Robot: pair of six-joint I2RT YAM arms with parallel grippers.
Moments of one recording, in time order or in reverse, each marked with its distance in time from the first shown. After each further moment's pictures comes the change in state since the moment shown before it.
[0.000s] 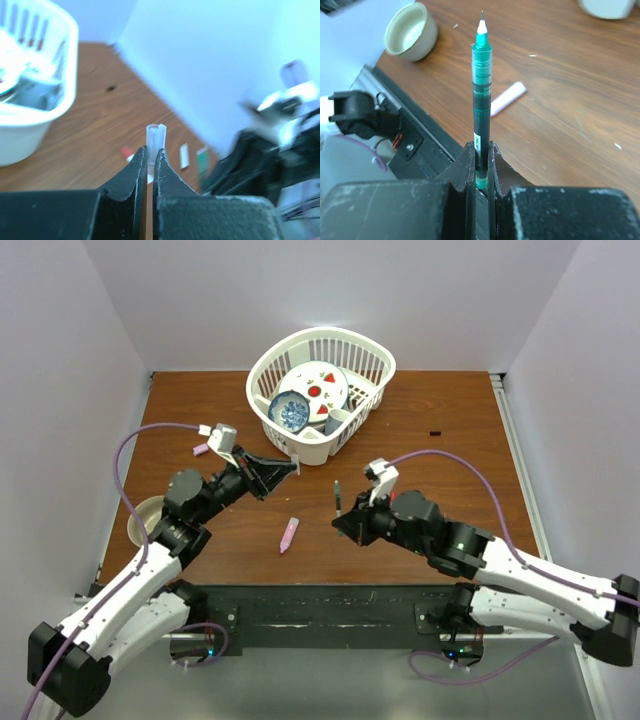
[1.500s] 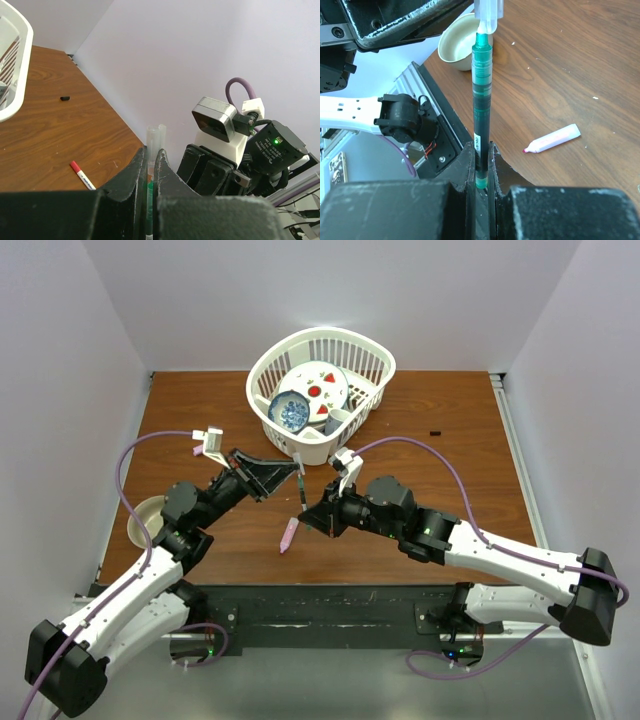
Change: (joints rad) left arm -0.042 -0.025 -0.080 0.266 -0.019 -0.328; right arm 0.000 0.251 0.090 0.280 -0.200 -0.058
